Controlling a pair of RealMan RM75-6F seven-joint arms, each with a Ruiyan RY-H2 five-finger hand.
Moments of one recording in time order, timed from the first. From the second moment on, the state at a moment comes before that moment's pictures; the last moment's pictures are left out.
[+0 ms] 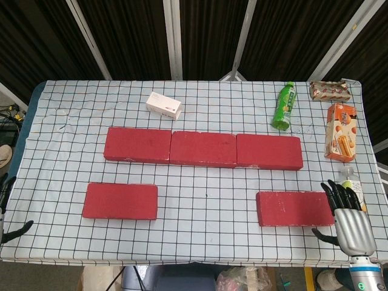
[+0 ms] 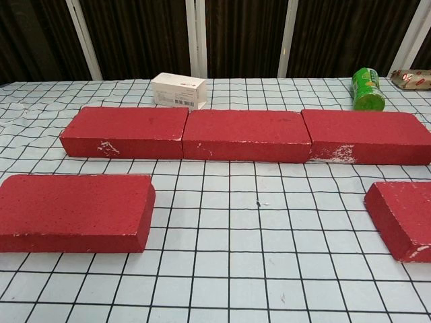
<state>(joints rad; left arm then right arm) 0.04 -1.08 -0.03 -1.80 1.51 1.61 0.18 0.05 -1.01 0.02 -1.96 -1.45 1.44 -0.25</state>
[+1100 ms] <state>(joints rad) 0.05 -1.07 -0.04 -1.80 1.50 1.63 0.18 0.24 -1.02 0.03 -1.93 -1.26 1.08 -0.35</state>
